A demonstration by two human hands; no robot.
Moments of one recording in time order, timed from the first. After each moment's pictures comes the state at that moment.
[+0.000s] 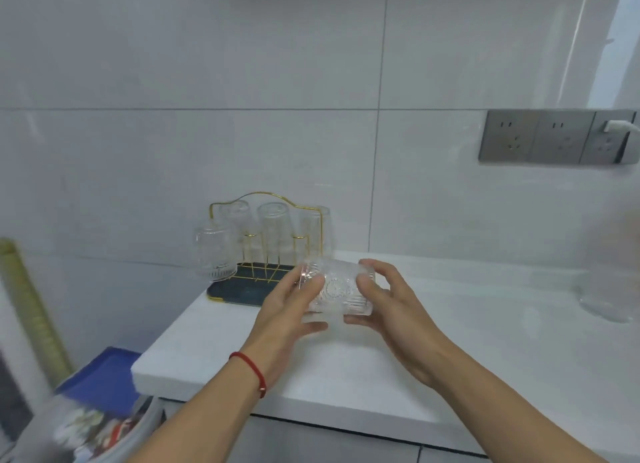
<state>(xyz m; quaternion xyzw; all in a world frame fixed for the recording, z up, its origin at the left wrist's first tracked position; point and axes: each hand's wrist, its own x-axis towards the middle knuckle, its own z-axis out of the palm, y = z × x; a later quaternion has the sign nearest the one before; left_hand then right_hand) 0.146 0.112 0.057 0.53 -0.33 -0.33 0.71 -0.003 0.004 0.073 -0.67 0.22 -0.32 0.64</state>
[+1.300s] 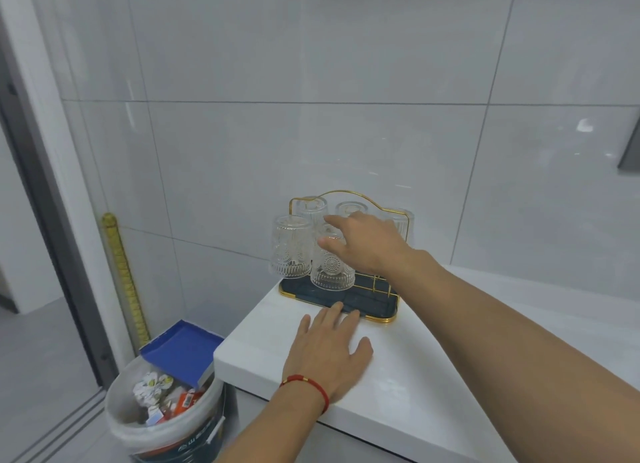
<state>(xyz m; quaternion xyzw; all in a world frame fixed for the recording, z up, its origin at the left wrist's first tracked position) 0.210 0.130 -0.007 0.86 -0.47 0.02 0.21 0.194 0.007 0.144 -0.97 0.19 -0.15 -0.01</state>
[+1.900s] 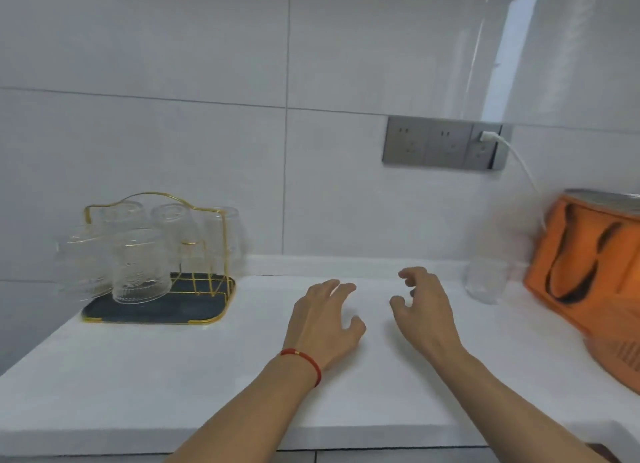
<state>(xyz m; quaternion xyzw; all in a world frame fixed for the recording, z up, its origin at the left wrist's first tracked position) 0.036 -0.029 0.030 0.72 -0.61 -0.01 0.34 -0.124 -0.123 0.043 -0.77 0.47 -0.40 0.17</state>
